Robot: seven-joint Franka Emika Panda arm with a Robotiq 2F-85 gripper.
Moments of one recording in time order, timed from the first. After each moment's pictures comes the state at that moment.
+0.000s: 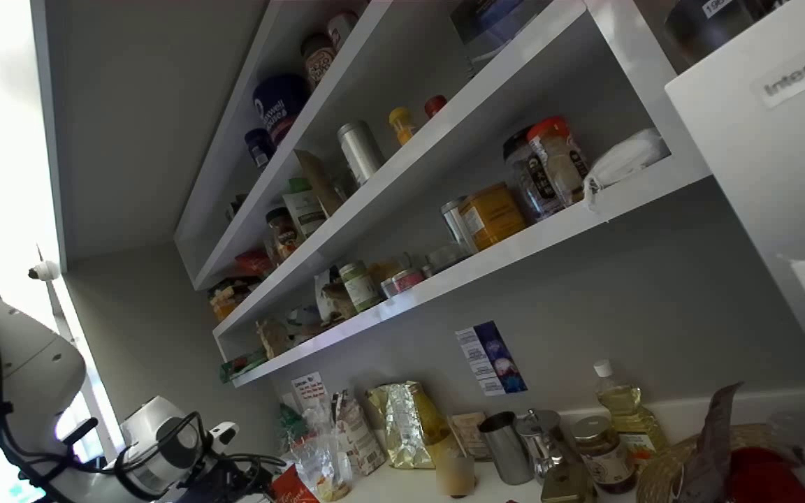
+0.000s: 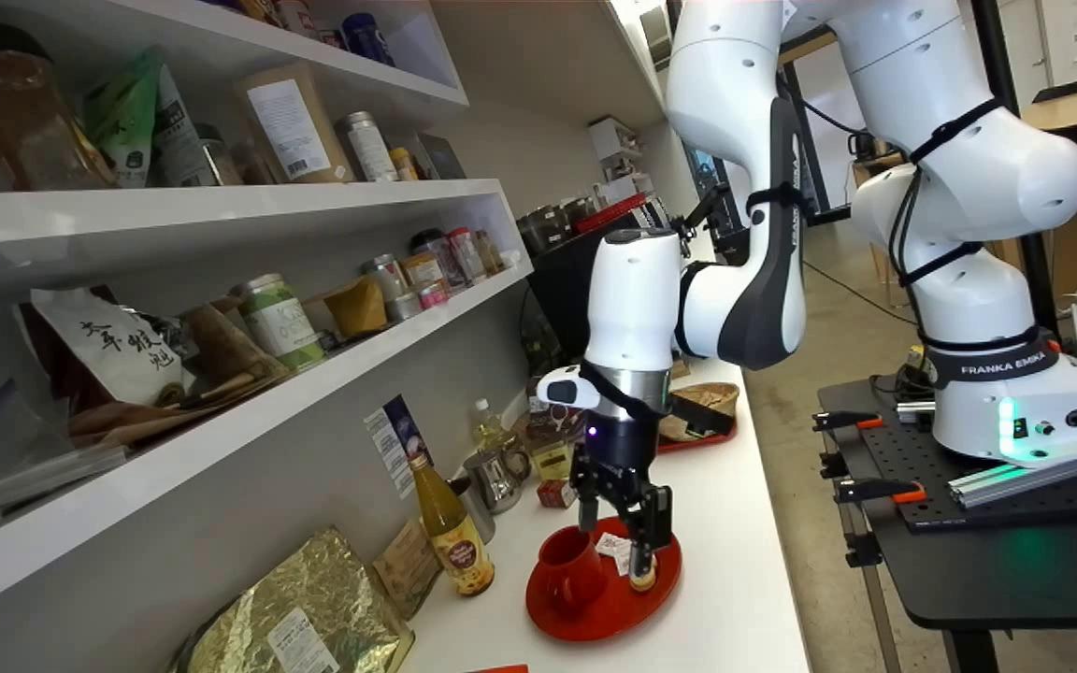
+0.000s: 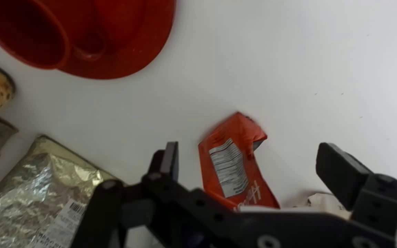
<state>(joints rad) 0.56 0.14 0.03 -2.46 -0.59 3.02 0.28</state>
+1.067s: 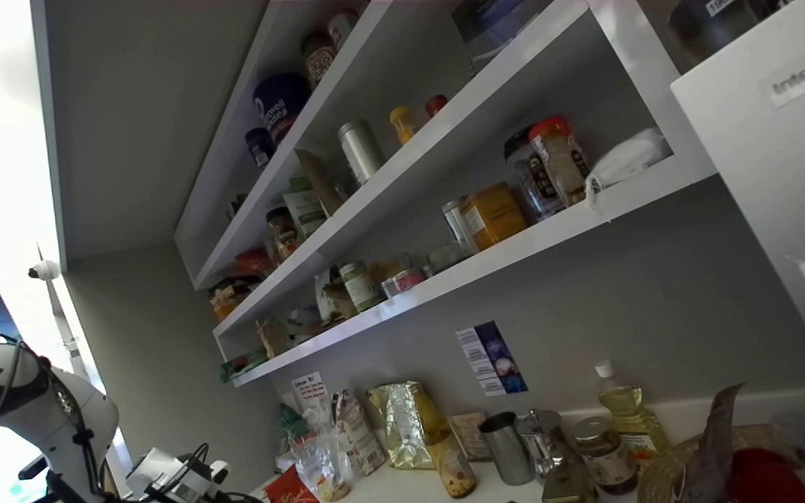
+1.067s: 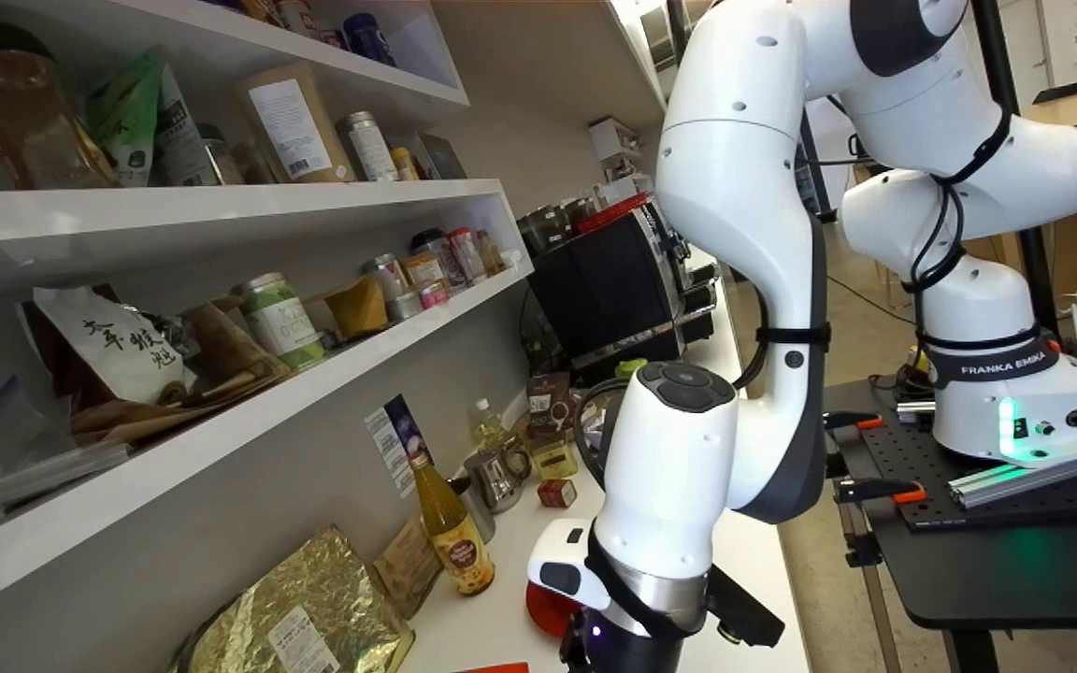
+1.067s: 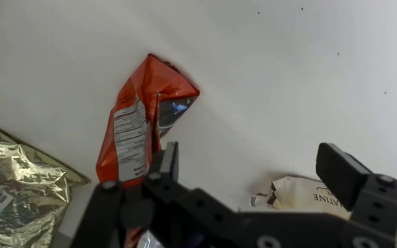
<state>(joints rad) 1.08 0.58 -0.30 -2.04 -0.85 3.06 0.85</state>
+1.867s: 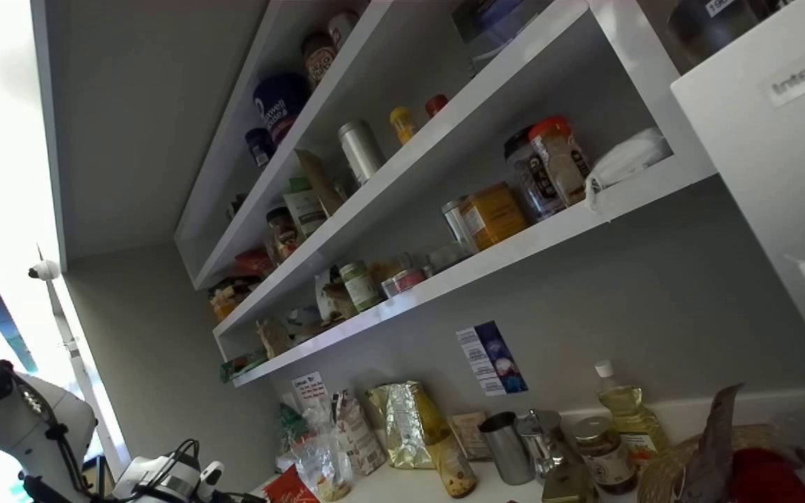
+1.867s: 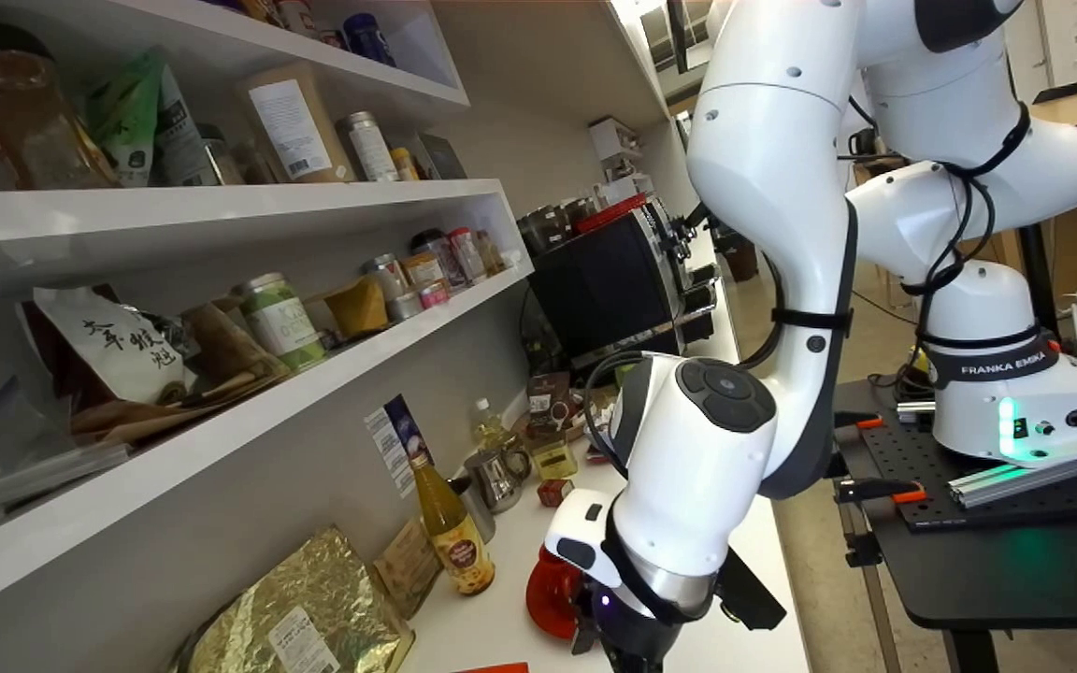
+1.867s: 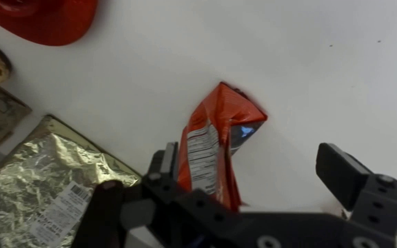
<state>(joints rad) 1.33 0.57 -0.57 -2.10 -0.94 2.93 1.06</state>
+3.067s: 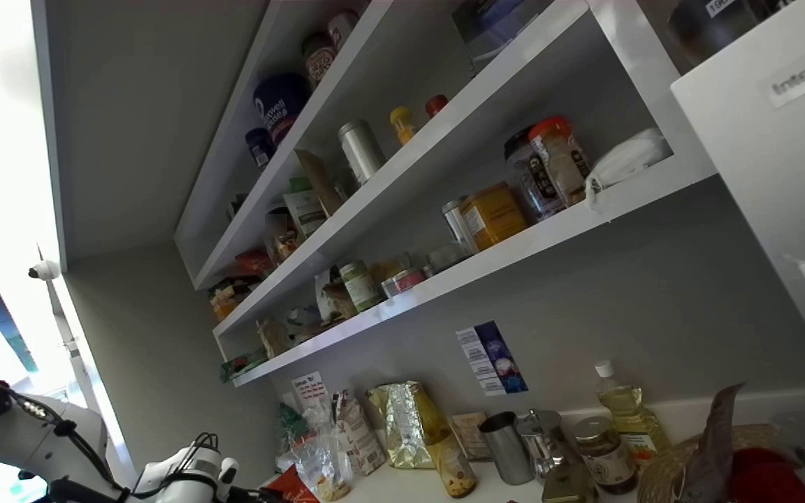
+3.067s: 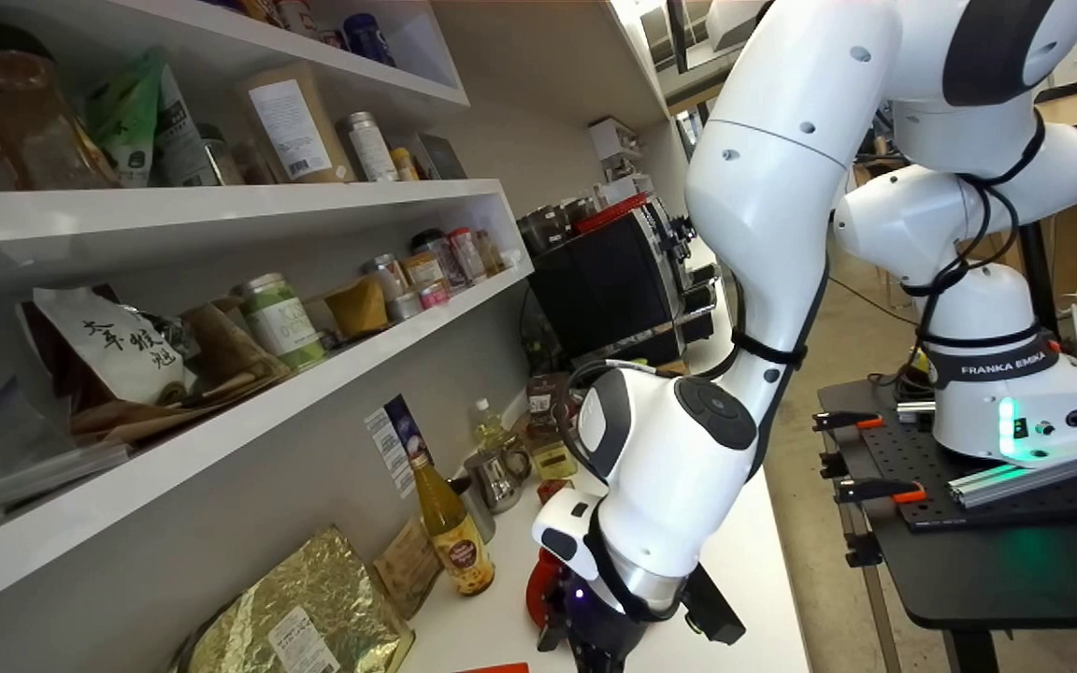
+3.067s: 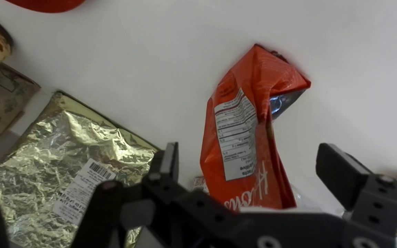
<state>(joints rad) 1.46 0.75 -0.82 -2.02 -1.16 3.16 1.41</state>
